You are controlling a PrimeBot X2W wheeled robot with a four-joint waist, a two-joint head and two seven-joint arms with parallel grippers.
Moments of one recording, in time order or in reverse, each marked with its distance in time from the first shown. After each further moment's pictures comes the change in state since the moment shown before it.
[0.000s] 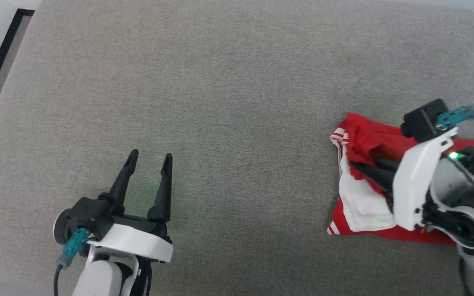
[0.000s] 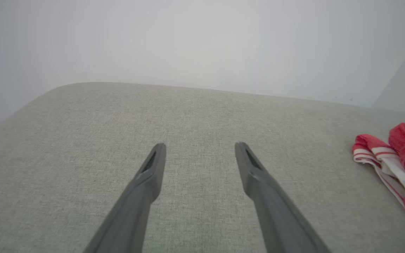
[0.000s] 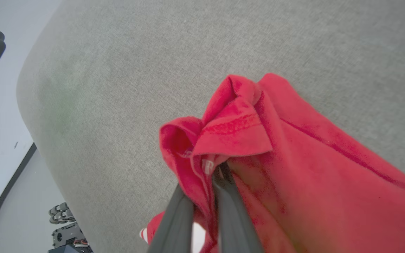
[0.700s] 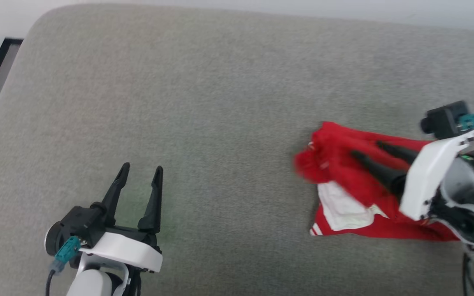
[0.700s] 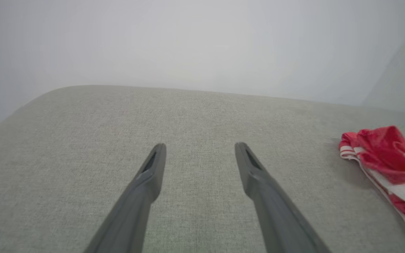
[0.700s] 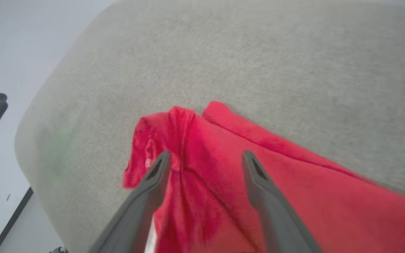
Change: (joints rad) left arm 0.027 0.038 0.005 0.039 -0.024 0.000 0.000; right arm -0.009 -0.012 0.006 0.151 0.069 0.000 -0.229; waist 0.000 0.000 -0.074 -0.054
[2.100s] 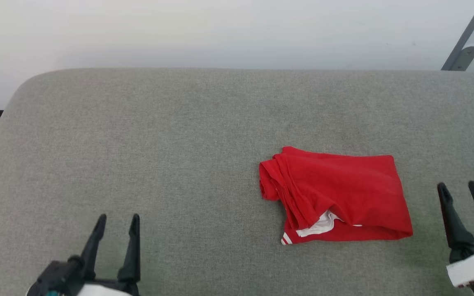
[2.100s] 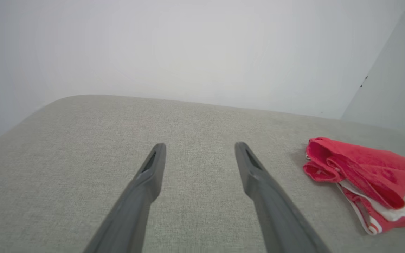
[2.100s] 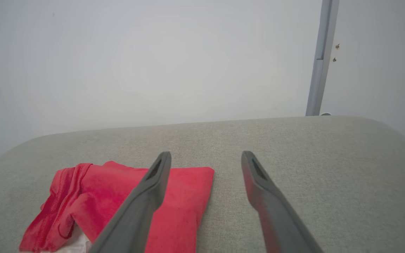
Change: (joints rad) left arm 0.214 -0.012 0.100 -0.082 0.004 0.000 0.000; right arm 0.367 -0.002 -0.179 0.160 -0.185 0.000 -0.888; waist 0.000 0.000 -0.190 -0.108
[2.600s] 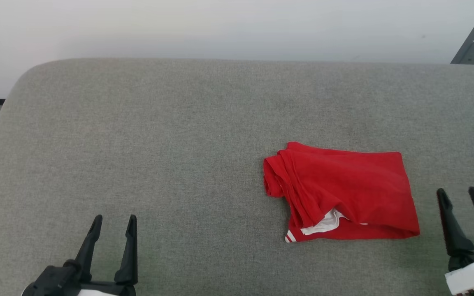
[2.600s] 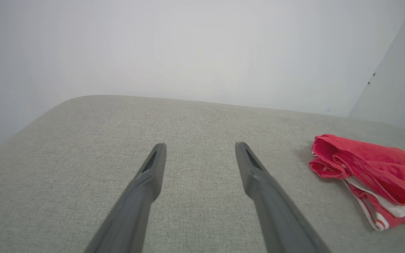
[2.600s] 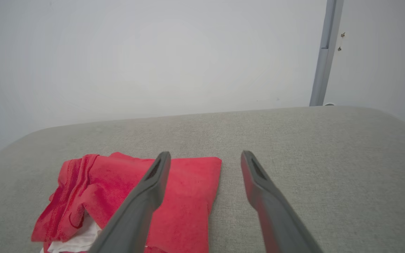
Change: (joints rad) left arm 0.057 -0.015 0.016 -0.081 0.030 0.000 0.000; right arm 0.104 0.078 -0.110 -0.156 -0.077 0.000 0.090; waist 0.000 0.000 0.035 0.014
